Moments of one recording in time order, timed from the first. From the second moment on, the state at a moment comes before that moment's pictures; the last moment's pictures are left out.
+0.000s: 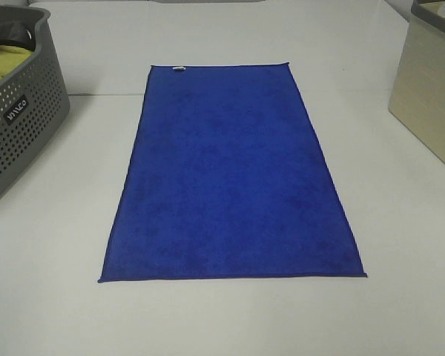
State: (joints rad) left arm 0.01 -0.01 -0.52 -0.07 1.08 0.08; right arm 0.00 0.00 -0.46 0.05 1.11 -0.09
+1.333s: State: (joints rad) left arm 0.01 -0.01 -0.52 -0.14 1.08 0.08; right arm 0.00 0.00 -0.46 0.05 1.11 -0.09
